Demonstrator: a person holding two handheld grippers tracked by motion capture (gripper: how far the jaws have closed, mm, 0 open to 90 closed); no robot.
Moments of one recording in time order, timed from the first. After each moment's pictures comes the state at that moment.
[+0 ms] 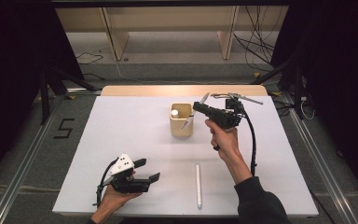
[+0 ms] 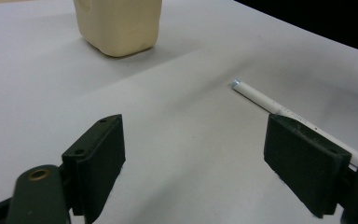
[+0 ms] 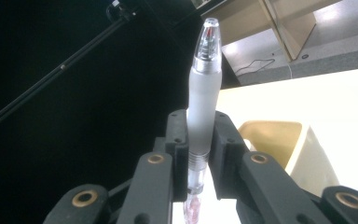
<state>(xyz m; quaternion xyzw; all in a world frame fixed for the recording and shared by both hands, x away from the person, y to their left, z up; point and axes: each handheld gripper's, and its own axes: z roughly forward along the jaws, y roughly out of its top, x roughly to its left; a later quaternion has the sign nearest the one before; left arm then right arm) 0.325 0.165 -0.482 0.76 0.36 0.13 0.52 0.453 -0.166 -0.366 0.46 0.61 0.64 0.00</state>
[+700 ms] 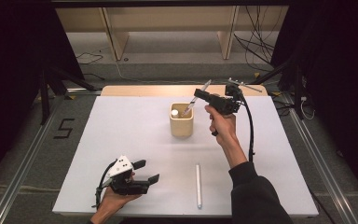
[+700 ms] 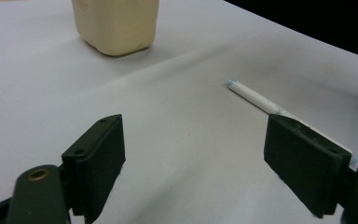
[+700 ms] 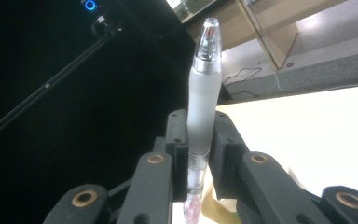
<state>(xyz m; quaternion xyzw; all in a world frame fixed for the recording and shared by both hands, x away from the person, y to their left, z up) 0.320 0.168 -0.483 0.76 0.36 0.13 0.53 0.490 -0.167 -0.354 0.49 0.59 0.64 0.02</state>
